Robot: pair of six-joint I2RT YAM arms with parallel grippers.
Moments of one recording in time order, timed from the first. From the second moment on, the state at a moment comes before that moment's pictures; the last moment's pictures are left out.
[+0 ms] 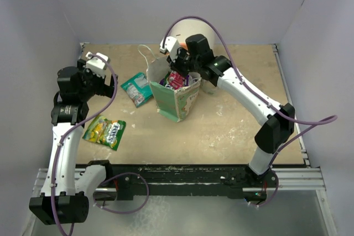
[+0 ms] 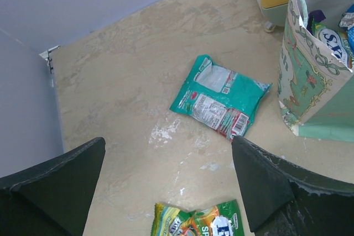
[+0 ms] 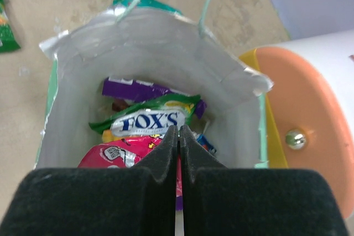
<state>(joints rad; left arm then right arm) 0.07 0.94 1.04 -0.44 0.31 0.32 0.66 1.74 1.76 -0.51 -0.22 -0.43</state>
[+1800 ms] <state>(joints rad) 0.45 1.12 0.86 -0.68 0.31 0.60 0.36 1.18 1.46 -0.54 -0.24 -0.39</state>
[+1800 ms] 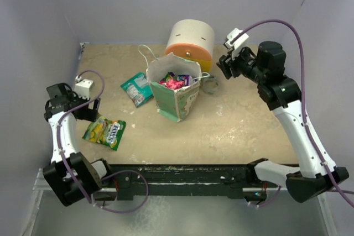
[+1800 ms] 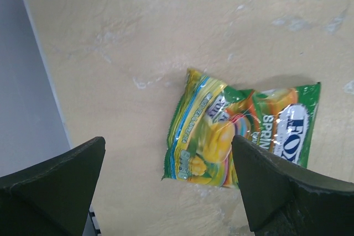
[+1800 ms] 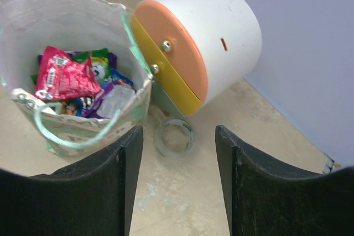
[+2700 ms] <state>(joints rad) 0.73 1.52 0.84 -0.74 0.45 0.93 0.10 1.09 1.28 -0.52 -0.31 -0.33</state>
